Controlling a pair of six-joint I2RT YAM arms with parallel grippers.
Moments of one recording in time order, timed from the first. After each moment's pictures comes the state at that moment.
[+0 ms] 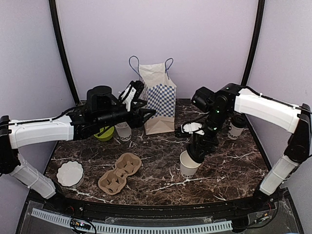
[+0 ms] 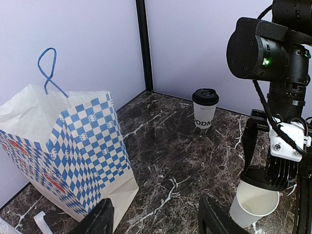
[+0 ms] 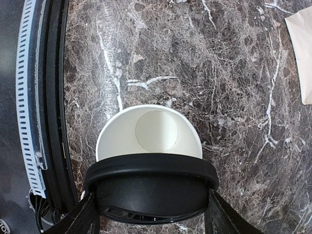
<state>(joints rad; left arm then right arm) -0.83 1.42 1.03 0.20 0.13 0.10 0.77 1.61 1.47 -1.26 -0.29 -0.77</state>
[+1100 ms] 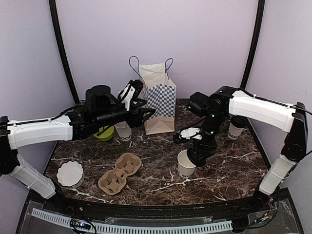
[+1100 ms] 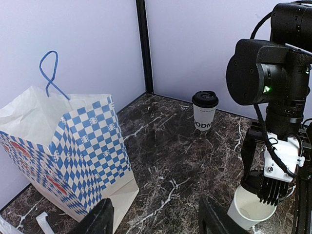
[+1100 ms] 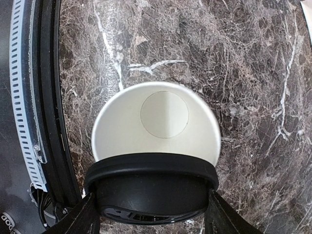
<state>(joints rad) -0.83 1.41 1.03 0.20 0.13 0.10 0.81 1.65 1.46 -1.29 -0.23 -0.73</state>
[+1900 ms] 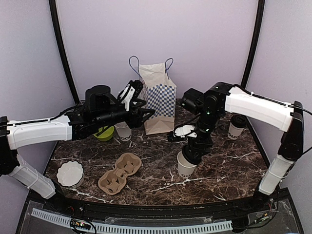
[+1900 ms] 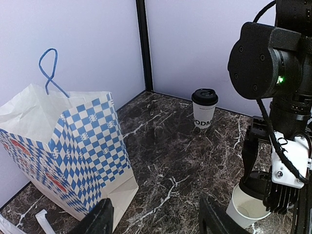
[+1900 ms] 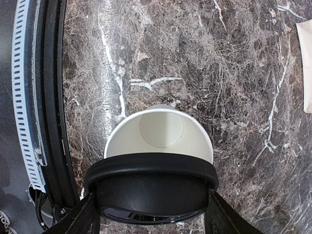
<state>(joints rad) -0.83 1.40 1.03 0.19 0.13 0.10 0.87 1.70 1.58 -1.33 -0.20 -0.73</state>
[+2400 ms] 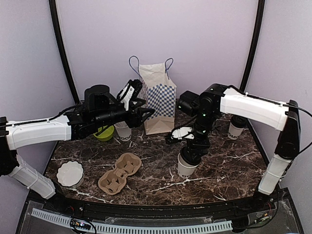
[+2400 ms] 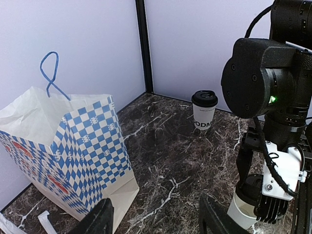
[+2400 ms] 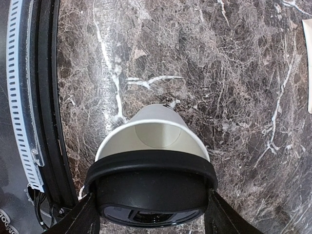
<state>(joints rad) -0.83 1.39 1.03 0.19 0.13 0.11 0.88 1.74 1.59 -1.34 -0.18 -0.72</state>
